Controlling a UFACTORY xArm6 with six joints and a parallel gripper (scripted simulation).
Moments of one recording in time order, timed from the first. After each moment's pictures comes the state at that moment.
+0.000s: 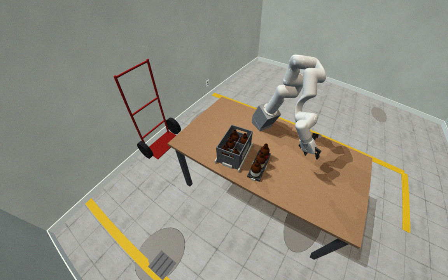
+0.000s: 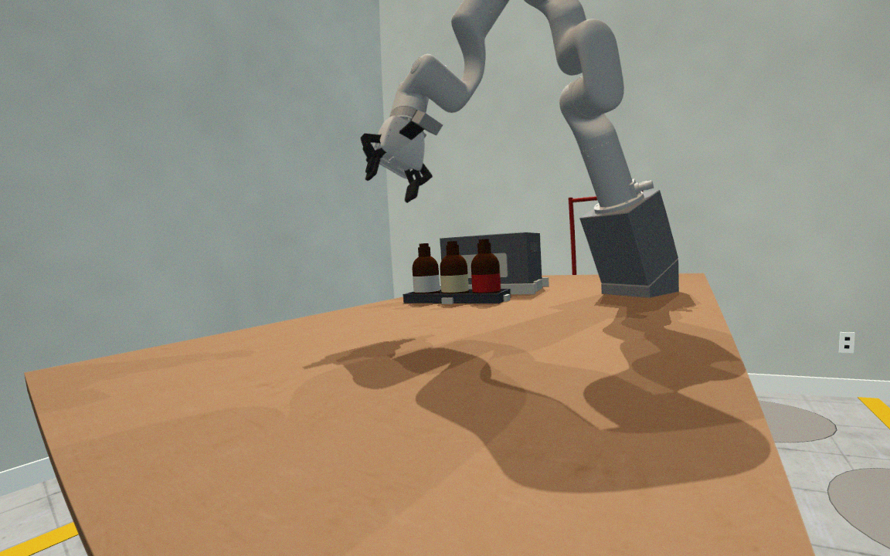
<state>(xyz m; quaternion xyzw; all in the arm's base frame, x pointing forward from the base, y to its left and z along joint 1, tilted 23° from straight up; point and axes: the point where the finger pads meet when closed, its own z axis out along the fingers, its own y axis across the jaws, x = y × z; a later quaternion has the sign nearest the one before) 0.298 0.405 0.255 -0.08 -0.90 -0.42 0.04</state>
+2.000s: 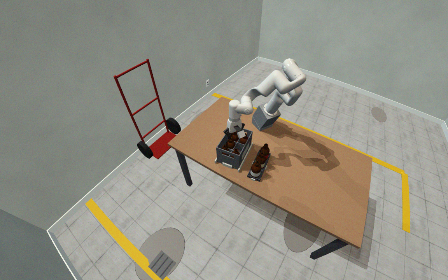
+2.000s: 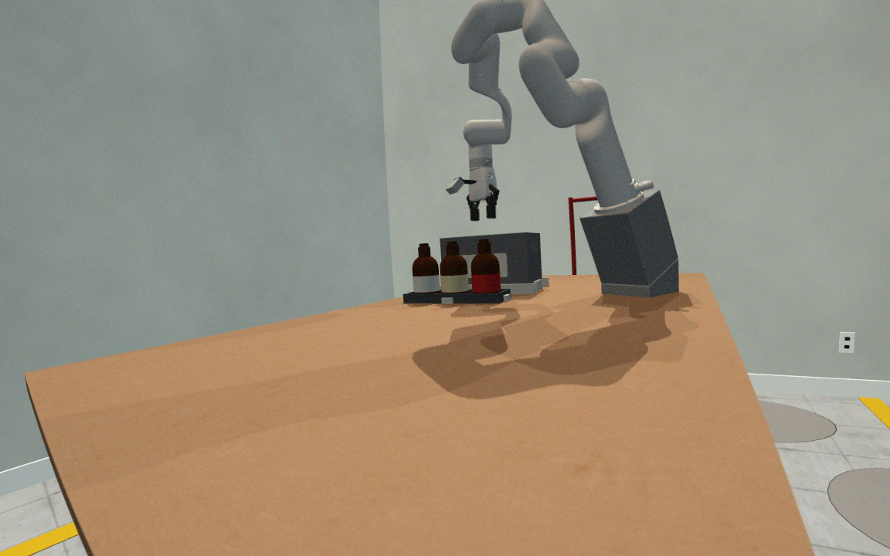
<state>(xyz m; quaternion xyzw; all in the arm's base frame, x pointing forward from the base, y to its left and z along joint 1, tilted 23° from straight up) 0.433 -0.094 0.057 -0.83 -0.52 -0.19 0.11</state>
